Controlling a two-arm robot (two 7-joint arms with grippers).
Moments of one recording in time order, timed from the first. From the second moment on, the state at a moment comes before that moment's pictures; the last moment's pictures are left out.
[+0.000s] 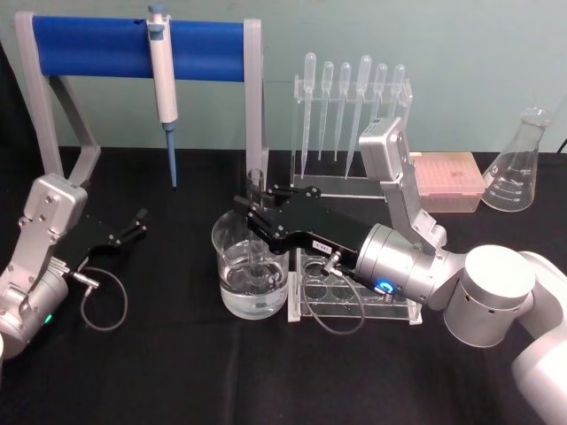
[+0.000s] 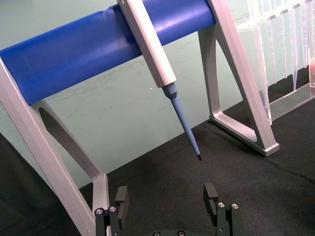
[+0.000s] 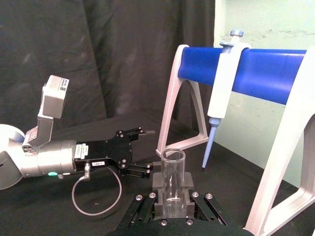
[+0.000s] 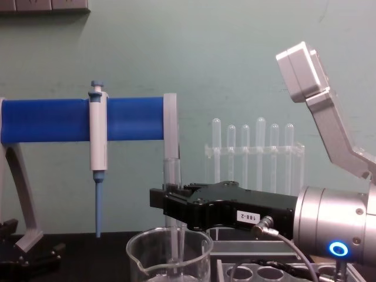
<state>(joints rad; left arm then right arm) -0.20 0.60 0.45 -1.41 -0.25 -0.12 0.03 0.42 0.33 -0.59 -1.41 0.47 0.01 0.55</state>
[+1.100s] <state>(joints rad) -0.20 0.60 0.45 -1.41 -0.25 -0.12 0.03 0.42 0.33 -0.59 -1.41 0.47 0.01 0.55</state>
